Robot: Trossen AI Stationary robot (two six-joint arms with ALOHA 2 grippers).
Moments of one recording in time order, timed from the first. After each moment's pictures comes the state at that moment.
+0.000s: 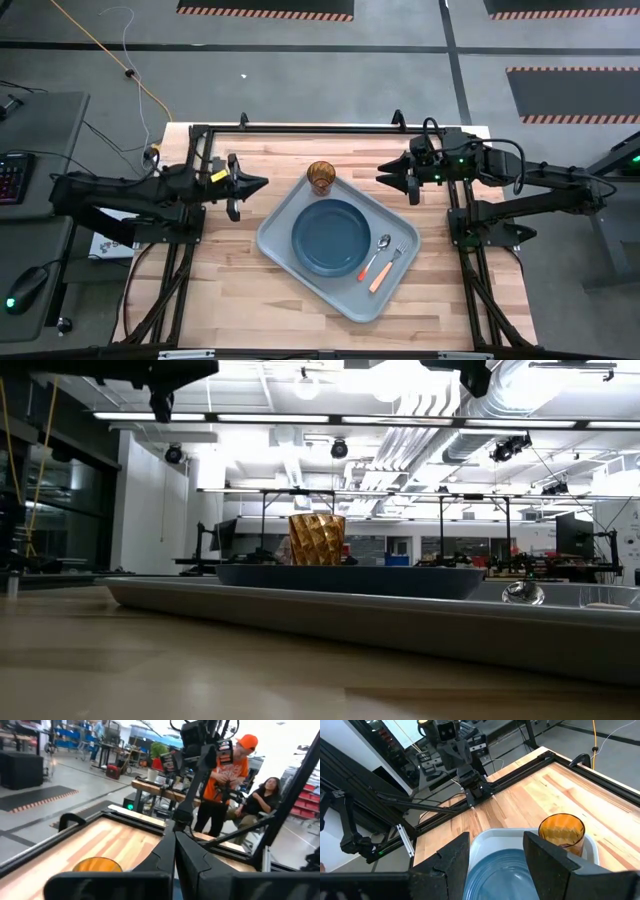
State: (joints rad) left arm -0.01 0.62 0.43 0.24 -0.20 -0.25; right arm -0.14 0.91 0.98 -0.36 -0.08 0.45
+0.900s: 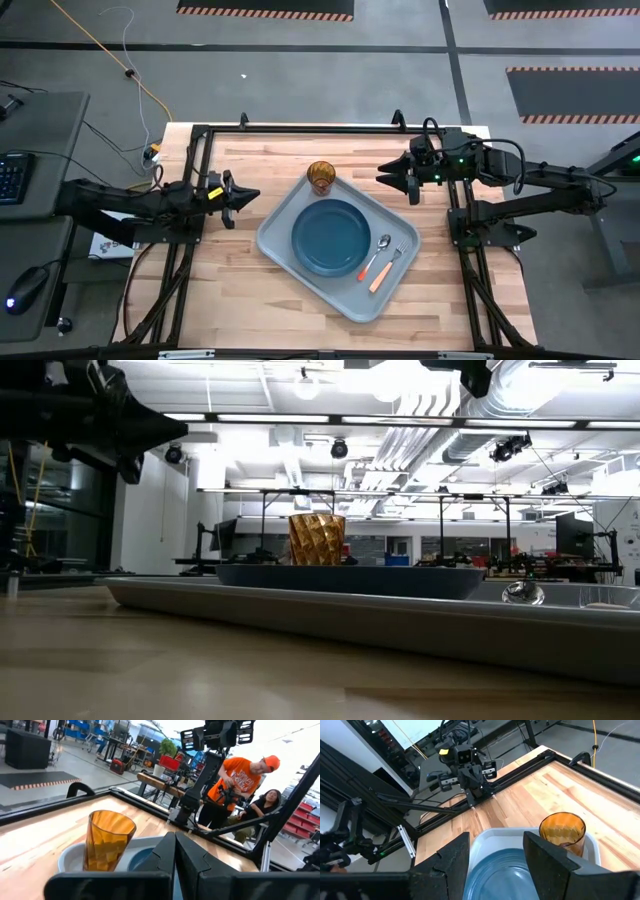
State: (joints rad) left arm -0.06 0.36 0.07 0.35 -0.28 -0.37; right arm -0.14 0.91 0.98 -0.36 -0.08 0.46
